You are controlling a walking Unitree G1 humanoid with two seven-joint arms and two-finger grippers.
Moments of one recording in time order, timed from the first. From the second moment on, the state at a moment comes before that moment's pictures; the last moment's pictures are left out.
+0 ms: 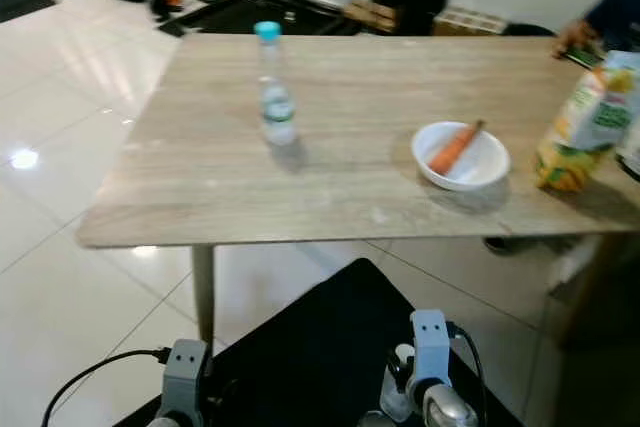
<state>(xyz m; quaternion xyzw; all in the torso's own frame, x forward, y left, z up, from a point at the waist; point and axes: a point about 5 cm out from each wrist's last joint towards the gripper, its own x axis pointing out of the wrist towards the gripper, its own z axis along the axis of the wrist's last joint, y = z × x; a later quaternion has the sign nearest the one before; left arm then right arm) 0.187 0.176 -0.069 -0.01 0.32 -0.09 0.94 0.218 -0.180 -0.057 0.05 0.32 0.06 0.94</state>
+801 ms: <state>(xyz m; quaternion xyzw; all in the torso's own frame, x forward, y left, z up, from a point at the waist) 0.178 0.177 -0.080 0.00 0.38 -0.07 0.92 0.211 -0.188 -0.060 0.06 0.32 0.03 0.94</state>
